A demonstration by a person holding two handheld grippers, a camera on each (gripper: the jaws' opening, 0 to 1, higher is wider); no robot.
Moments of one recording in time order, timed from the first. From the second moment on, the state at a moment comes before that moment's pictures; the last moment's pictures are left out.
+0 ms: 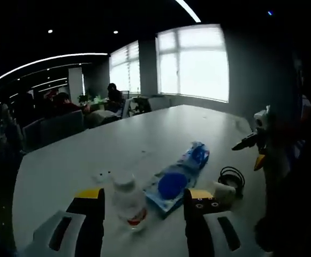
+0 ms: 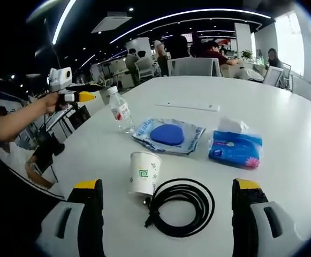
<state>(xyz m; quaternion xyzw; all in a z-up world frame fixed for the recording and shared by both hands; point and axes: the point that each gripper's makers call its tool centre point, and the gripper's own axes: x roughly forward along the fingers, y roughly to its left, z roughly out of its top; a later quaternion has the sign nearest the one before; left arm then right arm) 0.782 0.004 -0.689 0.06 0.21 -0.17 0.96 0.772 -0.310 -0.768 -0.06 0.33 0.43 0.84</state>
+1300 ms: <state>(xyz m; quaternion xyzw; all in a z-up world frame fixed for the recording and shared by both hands) 0.831 0.026 -0.729 0.01 0.21 0.01 0.98 0.768 -0.307 -0.788 -0.07 0.37 0.41 0.83</state>
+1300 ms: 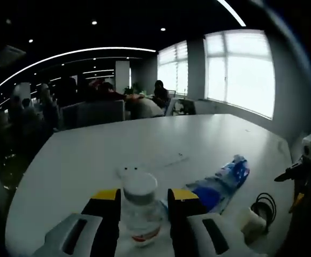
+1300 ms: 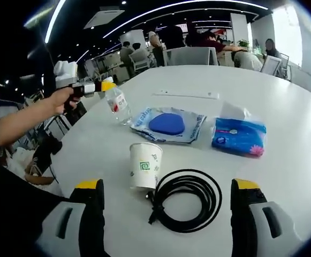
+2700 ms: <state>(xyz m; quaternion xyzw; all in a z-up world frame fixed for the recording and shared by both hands) 0.832 0.027 -0.726 0.00 0.18 0.04 0.98 0.775 -0.323 -0.801 -0.06 0.38 0.39 0.83</state>
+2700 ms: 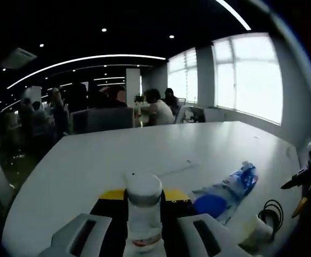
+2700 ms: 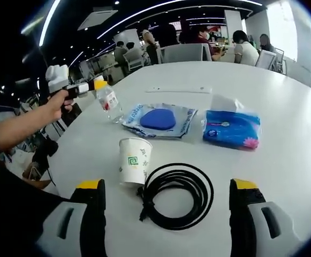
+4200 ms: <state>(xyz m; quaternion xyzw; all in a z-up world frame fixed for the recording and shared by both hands) 0.818 0.068 -0.727 -0.01 0.18 0.03 0.98 0.772 -0.313 -0.798 -0.07 0.38 0.40 0.83</state>
